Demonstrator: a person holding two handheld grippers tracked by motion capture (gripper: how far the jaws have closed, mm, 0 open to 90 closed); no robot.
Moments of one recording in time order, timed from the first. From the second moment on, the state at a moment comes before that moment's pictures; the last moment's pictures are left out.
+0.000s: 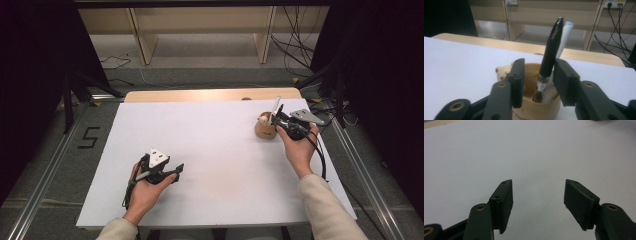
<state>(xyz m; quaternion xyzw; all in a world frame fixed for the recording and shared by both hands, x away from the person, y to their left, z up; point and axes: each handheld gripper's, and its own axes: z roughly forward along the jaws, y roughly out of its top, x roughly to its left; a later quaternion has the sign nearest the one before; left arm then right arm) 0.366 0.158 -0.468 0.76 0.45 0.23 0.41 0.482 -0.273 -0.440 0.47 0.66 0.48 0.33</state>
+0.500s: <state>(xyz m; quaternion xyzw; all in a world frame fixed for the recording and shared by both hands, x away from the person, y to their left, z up) 0.364 0.158 -0.468 0.76 0.45 0.23 0.41 0.467 -0.273 -0.440 0.47 0.67 0.47 0.32</state>
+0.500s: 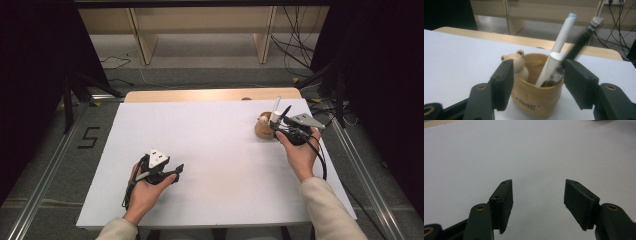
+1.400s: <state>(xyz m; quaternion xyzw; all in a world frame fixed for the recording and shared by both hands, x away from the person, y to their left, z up) 0.358 0.160 -0.469 0.76 0.45 0.22 0.41 0.437 -0.275 -0.452 0.46 0.71 0.46 0.27</state>
